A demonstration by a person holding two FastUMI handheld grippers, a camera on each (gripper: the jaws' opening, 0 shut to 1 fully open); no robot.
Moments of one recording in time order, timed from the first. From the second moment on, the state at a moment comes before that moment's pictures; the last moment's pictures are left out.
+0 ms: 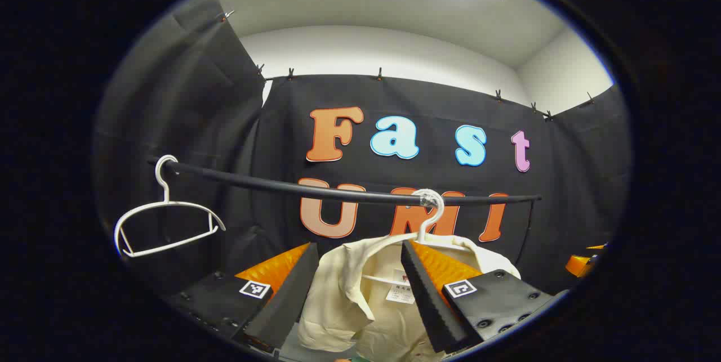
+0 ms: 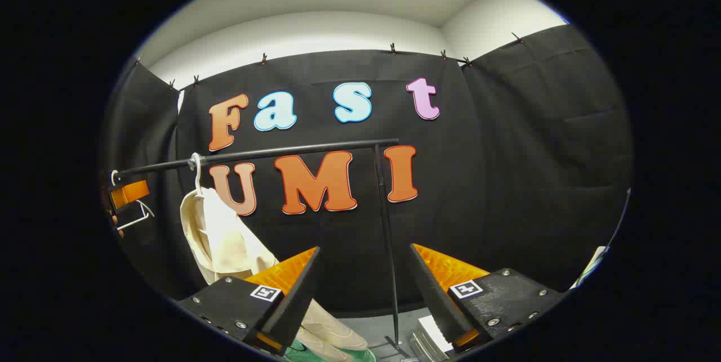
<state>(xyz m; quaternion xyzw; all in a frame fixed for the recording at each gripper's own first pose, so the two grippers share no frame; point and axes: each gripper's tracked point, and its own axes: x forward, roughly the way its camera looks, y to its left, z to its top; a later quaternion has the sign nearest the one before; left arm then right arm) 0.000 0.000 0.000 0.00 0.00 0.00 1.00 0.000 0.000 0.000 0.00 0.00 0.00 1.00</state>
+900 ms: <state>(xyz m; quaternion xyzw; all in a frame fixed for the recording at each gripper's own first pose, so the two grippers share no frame) -0.044 0.046 -0.003 0.00 0.01 0.05 1.00 -0.017 0.043 -0.004 -0.04 0.01 0.04 1.00</state>
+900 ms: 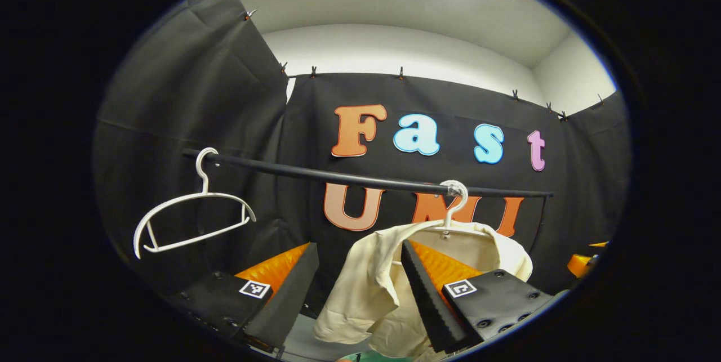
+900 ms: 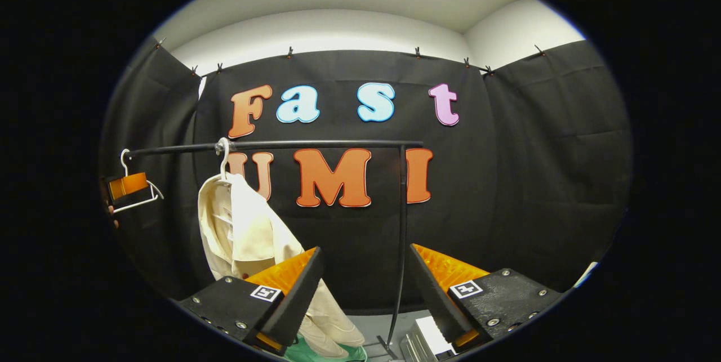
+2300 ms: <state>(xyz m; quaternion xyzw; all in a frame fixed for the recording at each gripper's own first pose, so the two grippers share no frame) 0.020 0.033 -0.123 0.00 0.08 -0.01 1.00 -0.008 0.213 -0.103 -0.04 0.09 0.18 0.98</state>
